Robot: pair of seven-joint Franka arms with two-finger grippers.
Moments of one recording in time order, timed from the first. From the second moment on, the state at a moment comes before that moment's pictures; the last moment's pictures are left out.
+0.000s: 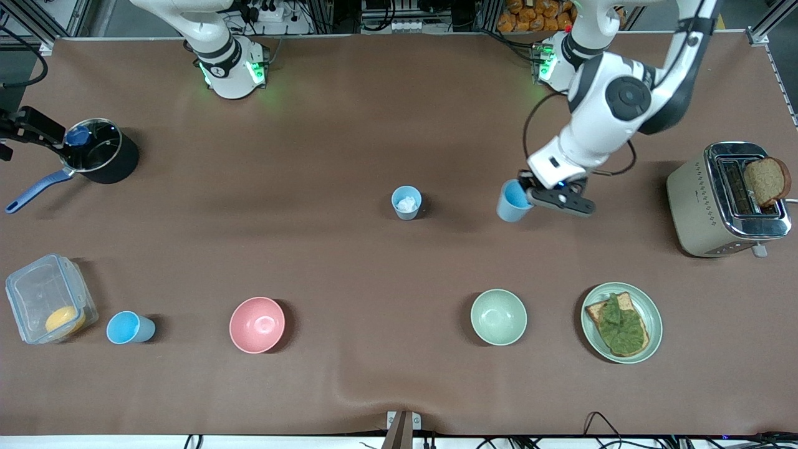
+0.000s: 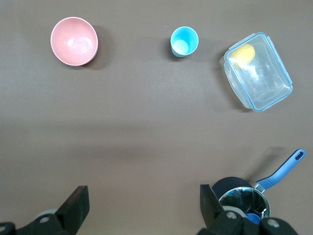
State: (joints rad) left arm -0.04 0.02 -0.41 -2.18 -0.15 2.31 -0.07; right arm -0.04 -0.07 -0.05 -1.61 -0.02 1.56 -0.14
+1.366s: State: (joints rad) left arm -0.52 0.41 -0.24 -1.83 -0.24 2.31 -0.43; right arm -0.04 -0.07 -0.06 -1.61 -0.02 1.56 -0.15
